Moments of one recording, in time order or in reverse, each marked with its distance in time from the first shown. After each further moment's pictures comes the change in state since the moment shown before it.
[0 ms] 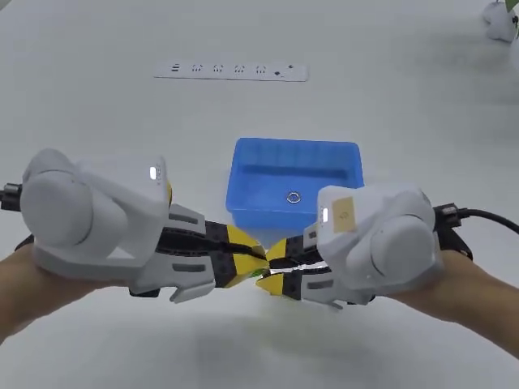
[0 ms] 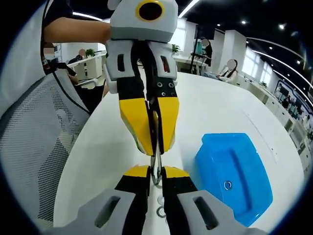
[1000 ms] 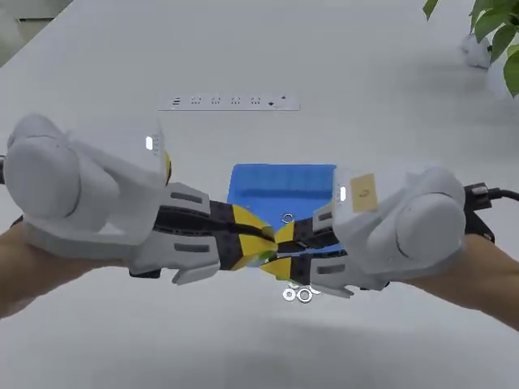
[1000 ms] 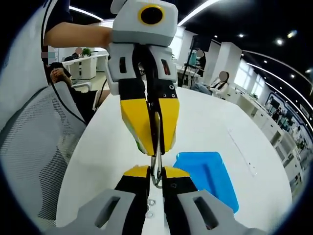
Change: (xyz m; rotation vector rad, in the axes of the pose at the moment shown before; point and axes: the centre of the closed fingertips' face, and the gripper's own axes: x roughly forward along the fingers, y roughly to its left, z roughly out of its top) left arm -0.019 0.004 0.063 0.119 -0.043 0.029; right arm -0.050 -0.023 0.040 -0.067 -0.051 -0.113
